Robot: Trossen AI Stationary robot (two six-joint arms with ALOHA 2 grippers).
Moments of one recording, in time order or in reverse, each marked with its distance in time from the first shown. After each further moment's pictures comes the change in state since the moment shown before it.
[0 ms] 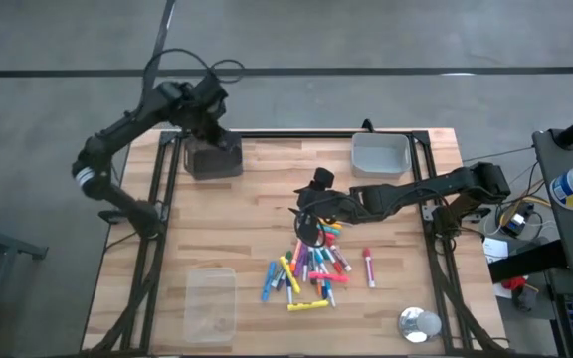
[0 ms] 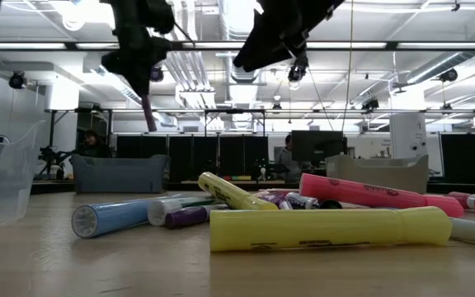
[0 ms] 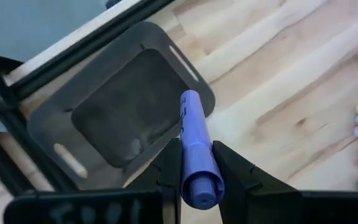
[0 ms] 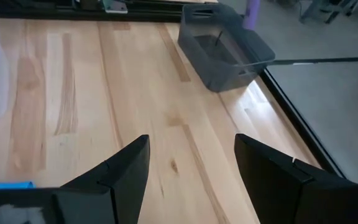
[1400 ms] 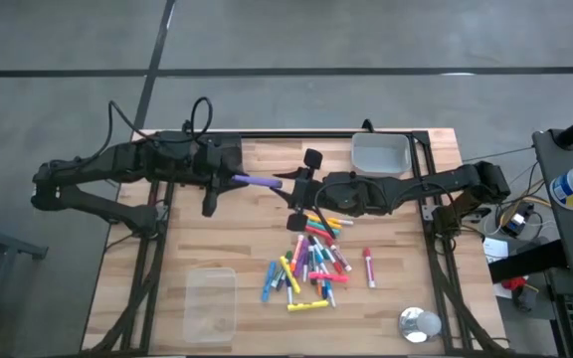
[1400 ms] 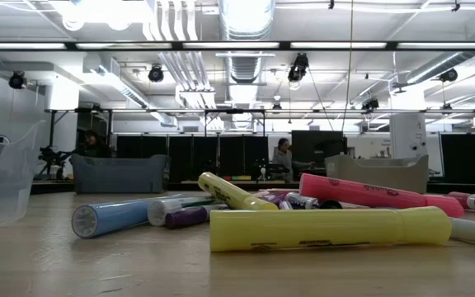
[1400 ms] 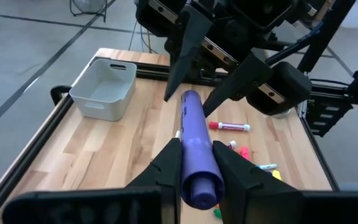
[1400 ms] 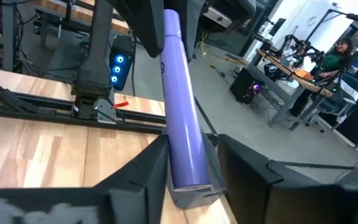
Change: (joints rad) left arm -0.668 -0.469 -0.326 0.716 0.034 0.180; right arm -0.005 0.003 0.160 0.284 0.002 -0.382
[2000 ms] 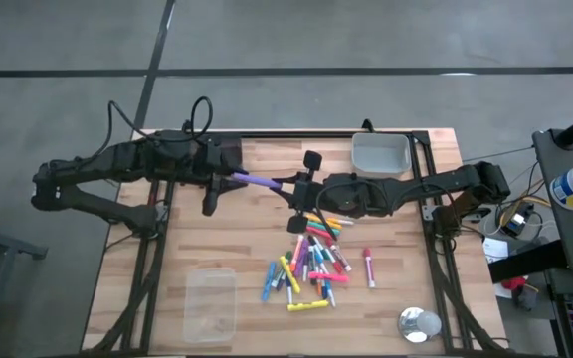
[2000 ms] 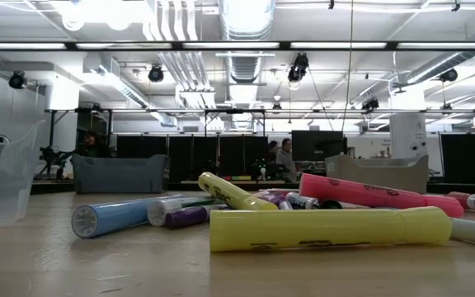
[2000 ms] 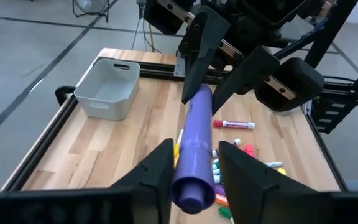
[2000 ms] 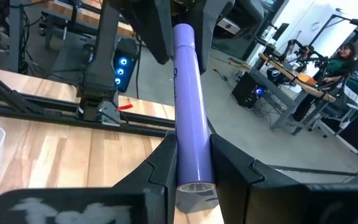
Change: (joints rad) left arm 0.001 0.000 0.000 -0.004 -0.004 0.021; right arm 0.002 0.000 0.000 0.010 -0.005 -0.014
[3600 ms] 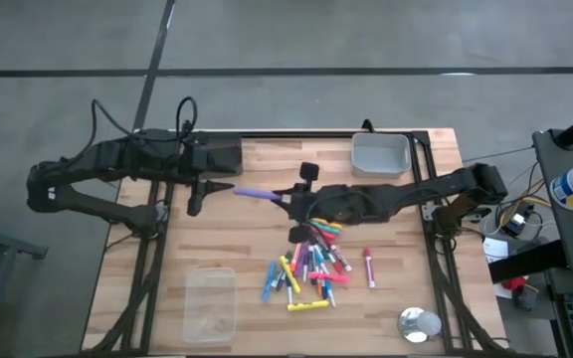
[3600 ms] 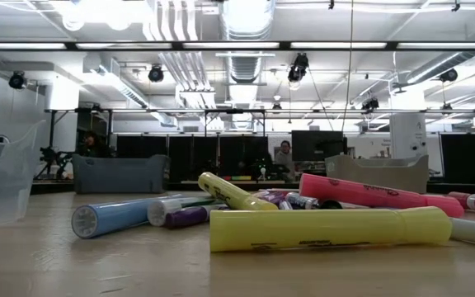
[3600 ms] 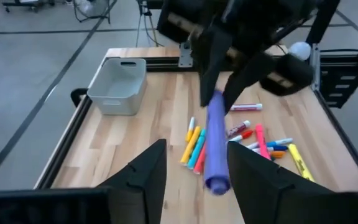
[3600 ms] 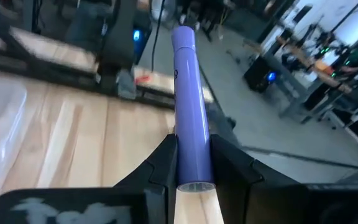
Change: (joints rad) left arm 0.001 -0.065 0.025 -0.127 -0.025 0.118; right arm 0.044 0.026 0.000 -0.083 0.007 0.007
